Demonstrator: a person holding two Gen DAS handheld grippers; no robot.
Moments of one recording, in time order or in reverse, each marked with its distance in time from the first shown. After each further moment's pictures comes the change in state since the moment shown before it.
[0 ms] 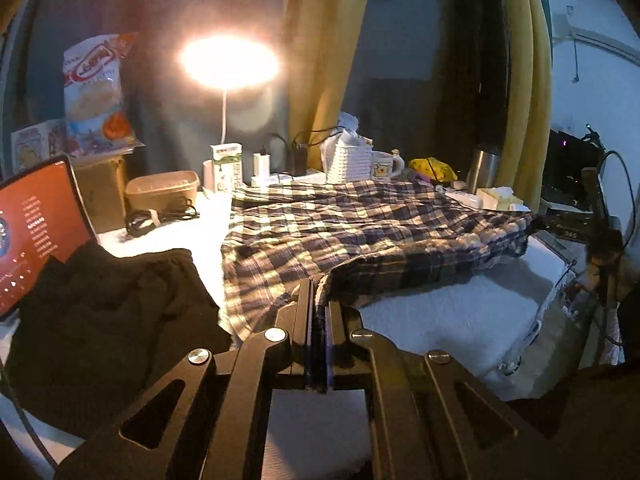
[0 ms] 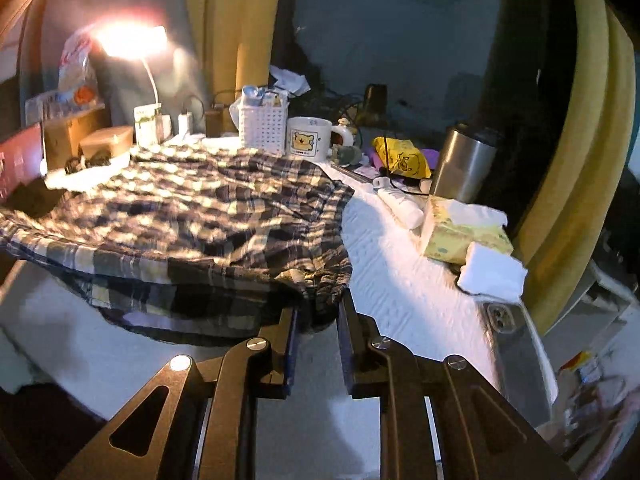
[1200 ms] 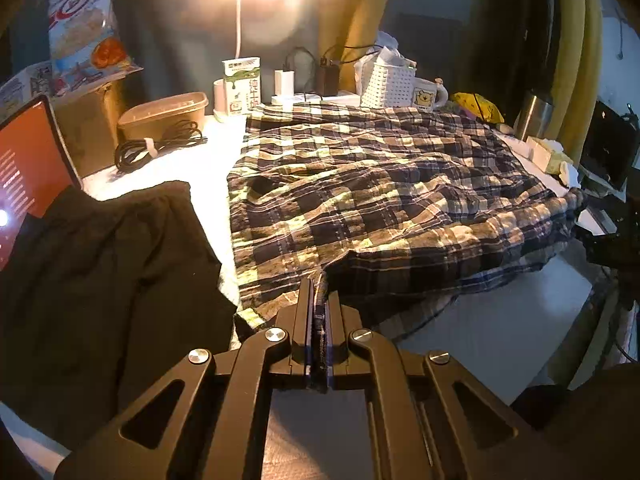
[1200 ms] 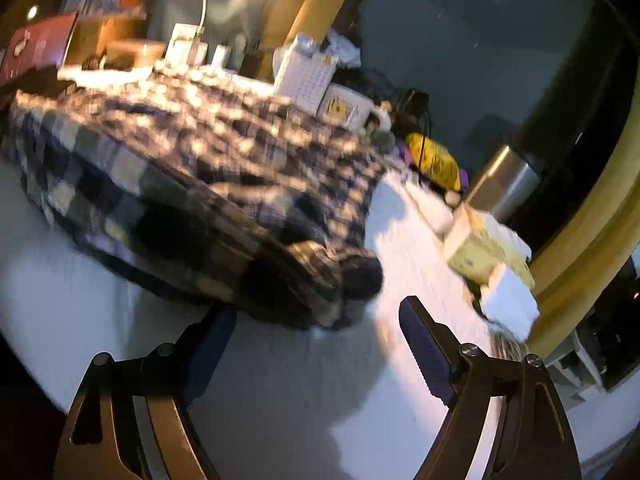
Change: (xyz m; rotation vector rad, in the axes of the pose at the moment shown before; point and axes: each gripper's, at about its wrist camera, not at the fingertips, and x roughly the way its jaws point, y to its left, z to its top) left arm 0.082 0.022 -0.014 -0.051 0.267 0.078; right arm 0.063 0.028 -0.036 -0.308 0.008 -0.063
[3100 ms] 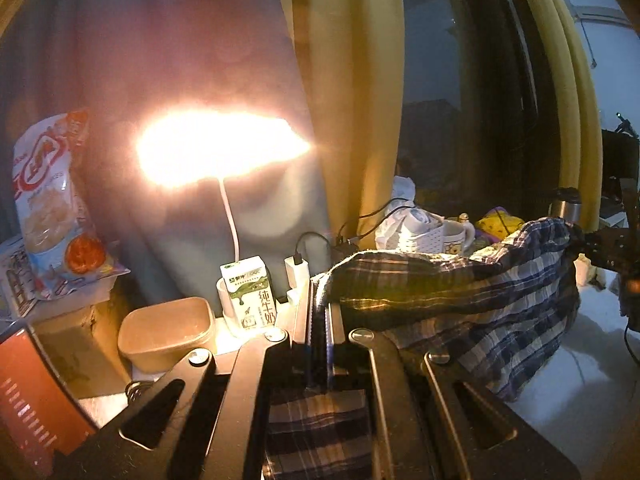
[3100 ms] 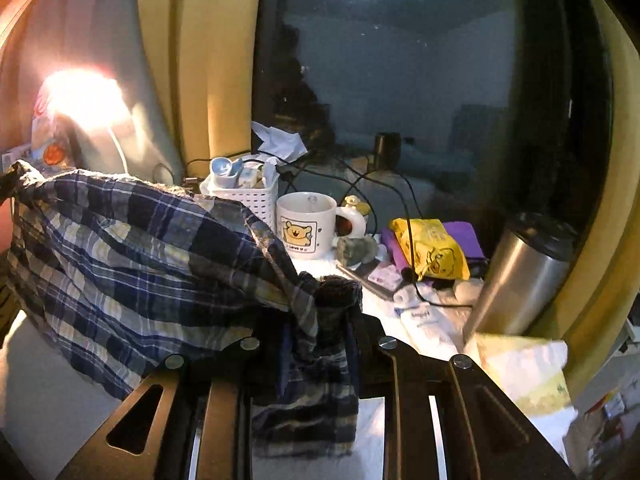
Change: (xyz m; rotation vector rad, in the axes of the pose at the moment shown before) left arm 0.031 0.002 0.186 0.171 -0.424 0.064; right arm 0.066 -0.084 0.146 0.316 -0.175 0.069
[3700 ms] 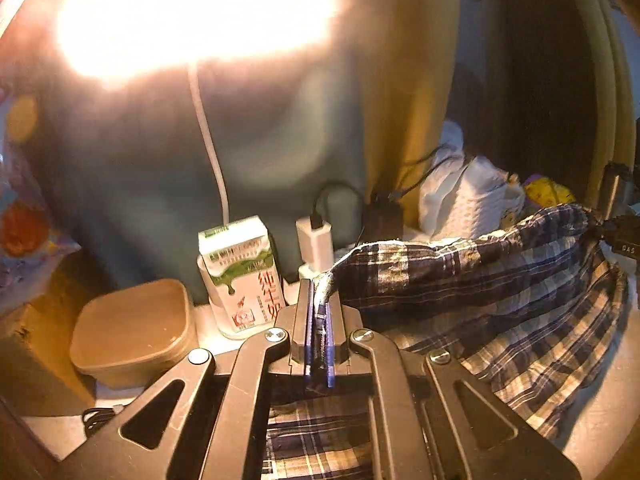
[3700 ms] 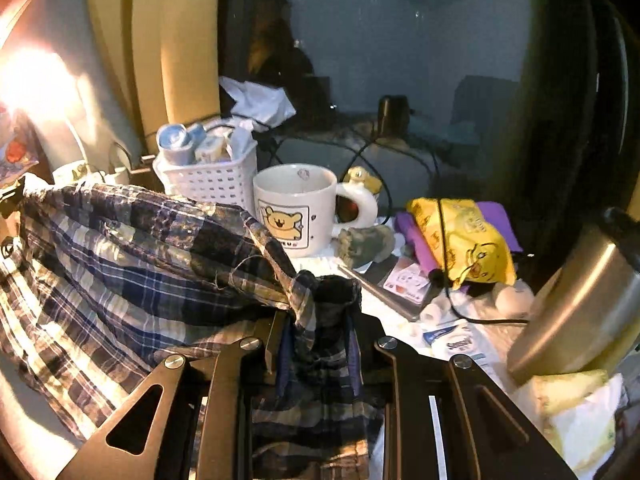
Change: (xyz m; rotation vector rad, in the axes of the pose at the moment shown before) left arm 0.132 0.026 -0.020 -0.021 0.168 0.013; right arm 0.106 -0.004 0.011 0.030 0.111 -0.010
